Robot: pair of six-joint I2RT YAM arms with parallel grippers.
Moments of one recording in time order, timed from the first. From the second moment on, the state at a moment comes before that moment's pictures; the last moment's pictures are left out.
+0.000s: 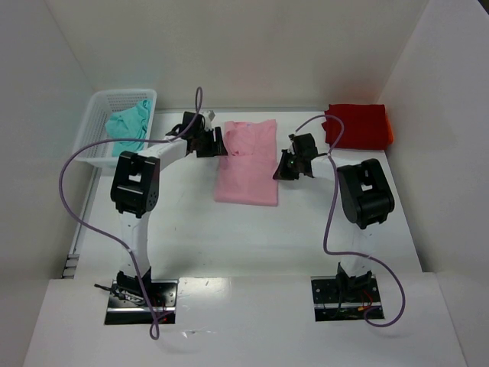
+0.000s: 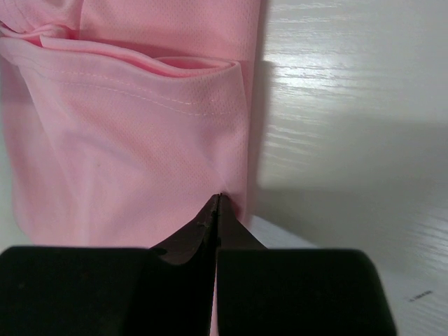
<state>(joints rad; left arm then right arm) -0.24 2.18 1.61 -0.23 0.31 -0.34 0.26 1.94 1.13 -0.06 -0.30 0.48</state>
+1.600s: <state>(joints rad) -0.33 1.73 1.01 -0.25 0.39 -0.48 0.39 1.60 0.84 -0.16 -0.23 0.68</state>
